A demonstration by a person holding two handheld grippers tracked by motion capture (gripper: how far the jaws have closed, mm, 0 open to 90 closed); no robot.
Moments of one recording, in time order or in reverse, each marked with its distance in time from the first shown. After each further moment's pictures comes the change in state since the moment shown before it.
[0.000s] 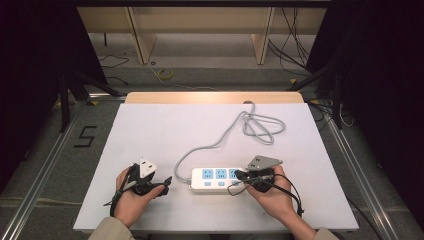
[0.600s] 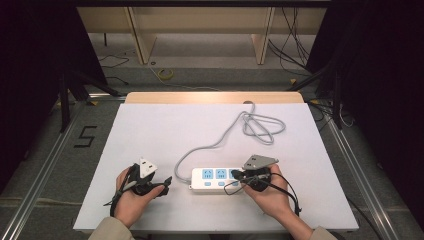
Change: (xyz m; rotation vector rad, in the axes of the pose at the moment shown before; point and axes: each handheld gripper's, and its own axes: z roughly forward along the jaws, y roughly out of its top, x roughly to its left) left arm 0.000 0.000 0.000 0.001 -0.001 0.001; right arm 0.004 0.006 0.006 0.001 0.011 -0.009
